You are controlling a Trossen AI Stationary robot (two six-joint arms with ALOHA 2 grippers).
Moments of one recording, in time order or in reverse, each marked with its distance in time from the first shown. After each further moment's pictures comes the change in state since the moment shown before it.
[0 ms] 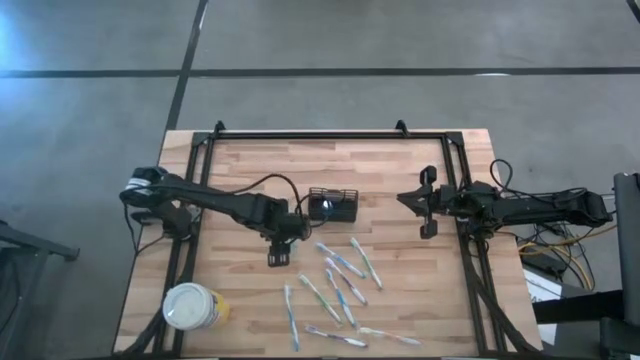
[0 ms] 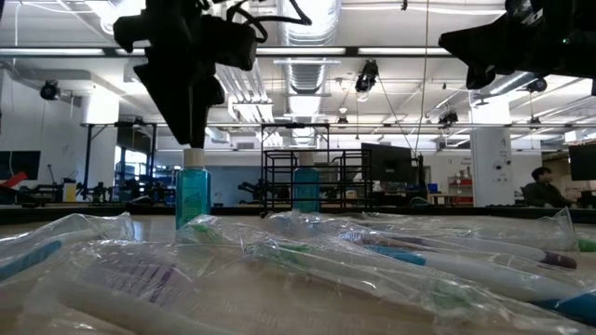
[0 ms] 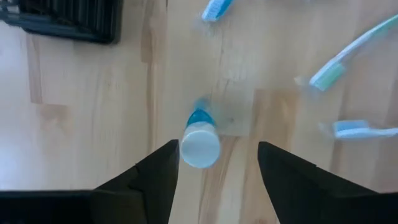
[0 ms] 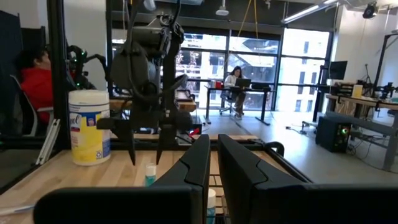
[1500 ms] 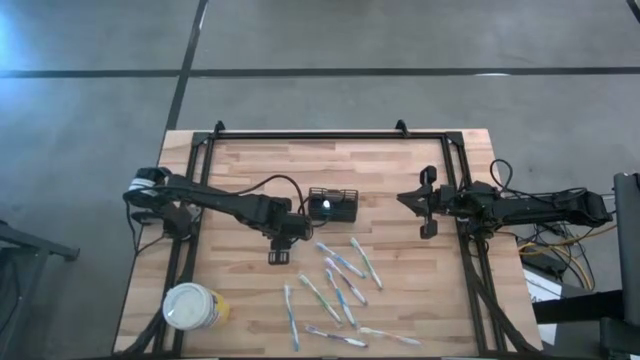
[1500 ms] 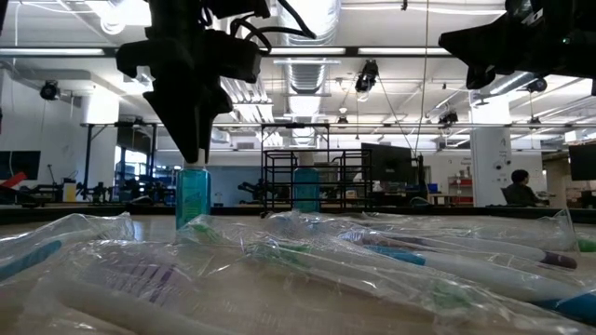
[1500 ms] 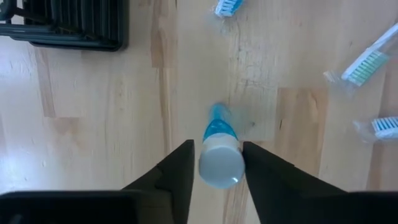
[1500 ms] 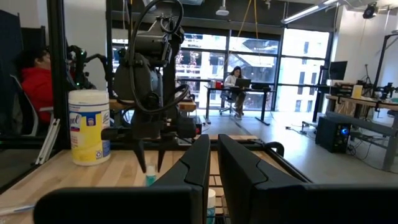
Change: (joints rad) left arm 0.014 0.025 -0.027 0.044 -0.034 0.097; right arm 0.000 0.000 0.000 0.000 0.000 -0.002
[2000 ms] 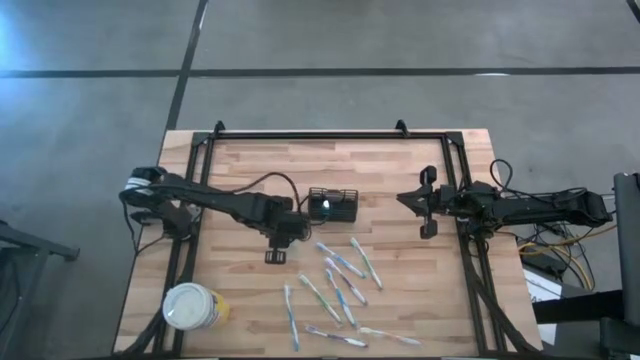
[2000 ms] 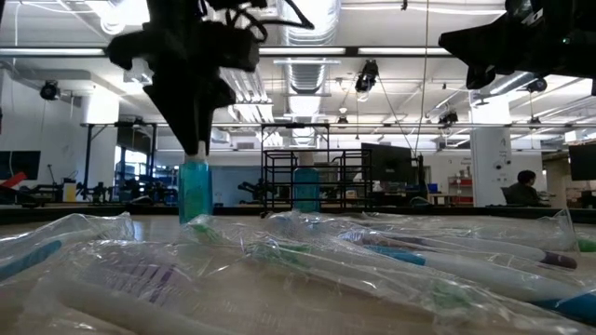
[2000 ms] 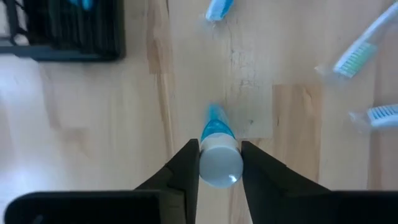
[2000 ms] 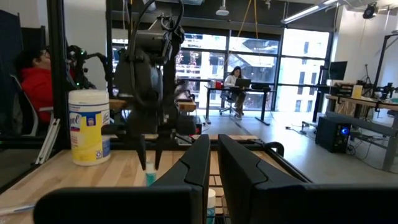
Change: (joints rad) left arm 0.000 -0.044 -0.001 -0.001 0.005 0.087; right arm 0.000 0.000 0.000 0.000 0.000 -0.001
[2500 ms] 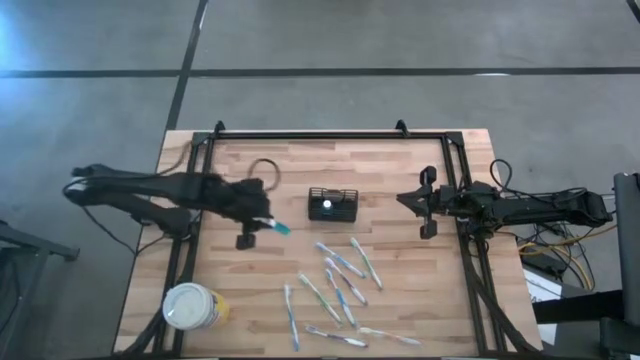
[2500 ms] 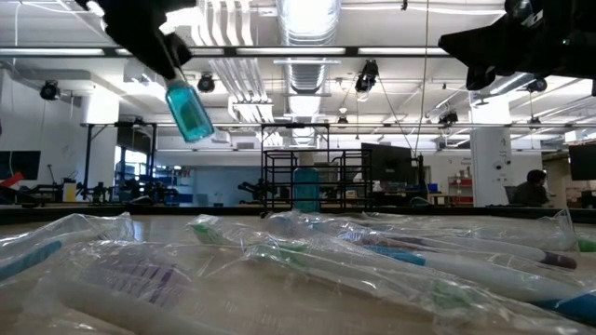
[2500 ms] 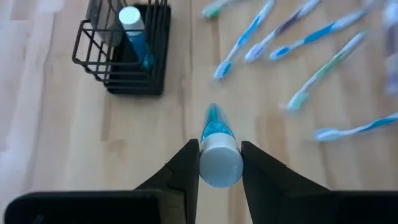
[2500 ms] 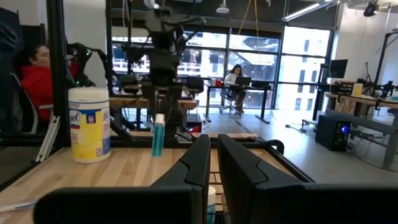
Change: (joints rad) left arm 0.075 -0.561 -0.300 0.192 0.073 -0.005; right arm 0.000 0.000 -0.002 -0.007 0.000 0.000
